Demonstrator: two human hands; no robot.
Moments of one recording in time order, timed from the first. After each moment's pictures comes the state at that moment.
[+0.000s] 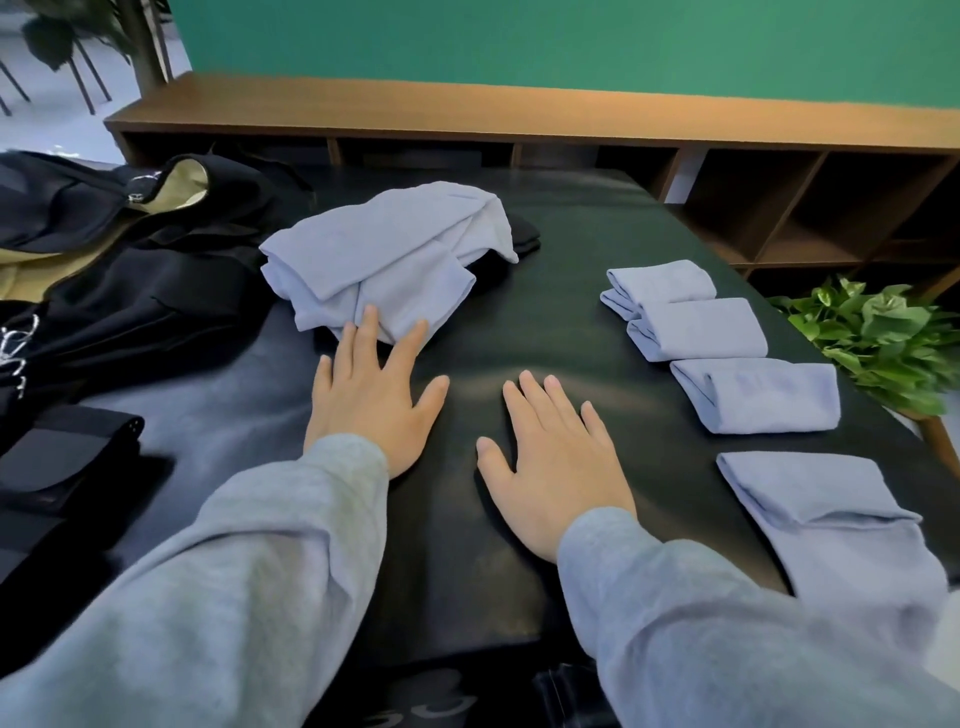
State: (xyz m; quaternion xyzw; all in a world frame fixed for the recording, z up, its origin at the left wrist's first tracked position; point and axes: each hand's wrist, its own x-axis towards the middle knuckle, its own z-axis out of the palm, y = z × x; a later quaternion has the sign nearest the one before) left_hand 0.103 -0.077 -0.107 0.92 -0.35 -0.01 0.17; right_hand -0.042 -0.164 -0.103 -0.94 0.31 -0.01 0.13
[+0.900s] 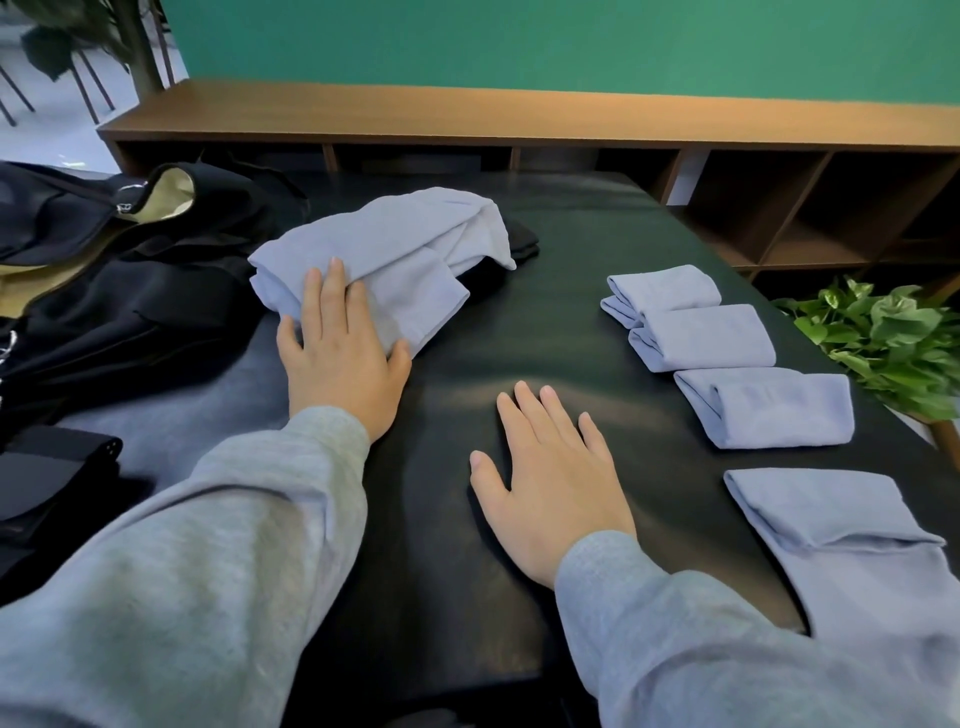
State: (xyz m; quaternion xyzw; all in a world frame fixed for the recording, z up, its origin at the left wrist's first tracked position) left_hand 0.140 -0.100 -0.105 0.93 -0.31 0.15 0.17; right_hand -0.040 -0.165 -0.101 -0.94 0.30 -0.02 0.14
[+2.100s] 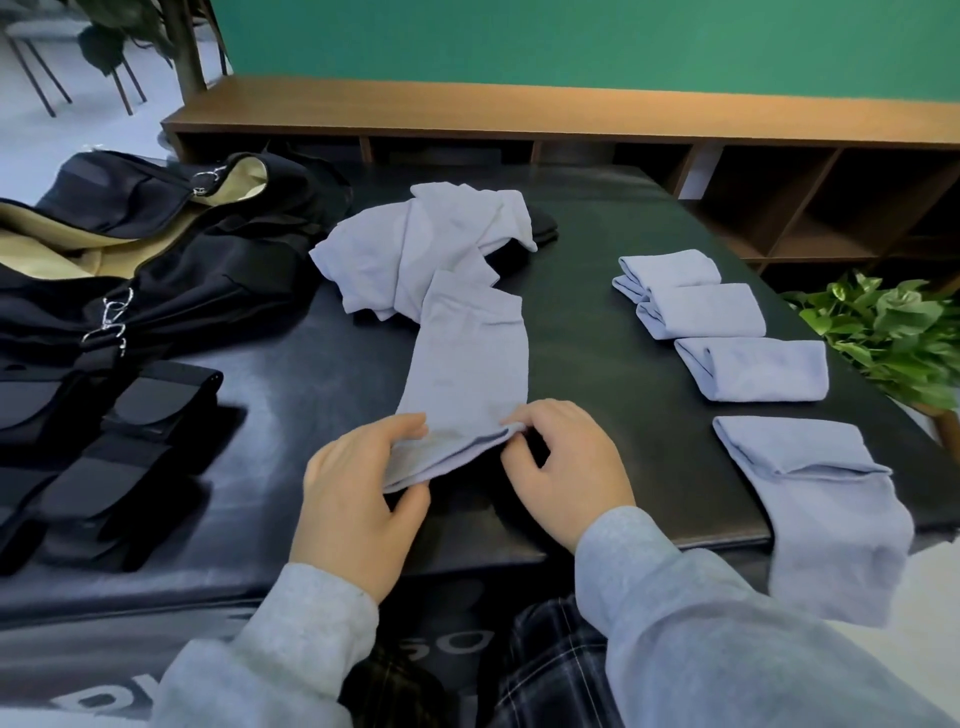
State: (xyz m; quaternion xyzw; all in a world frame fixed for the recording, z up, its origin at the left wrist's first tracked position) left_hand 0.021 0.024 -0.115 0.83 -0.34 0.04 0.43; right_hand -0.070 -0.131 -0.098 -0.91 0.24 -0.21 0.28
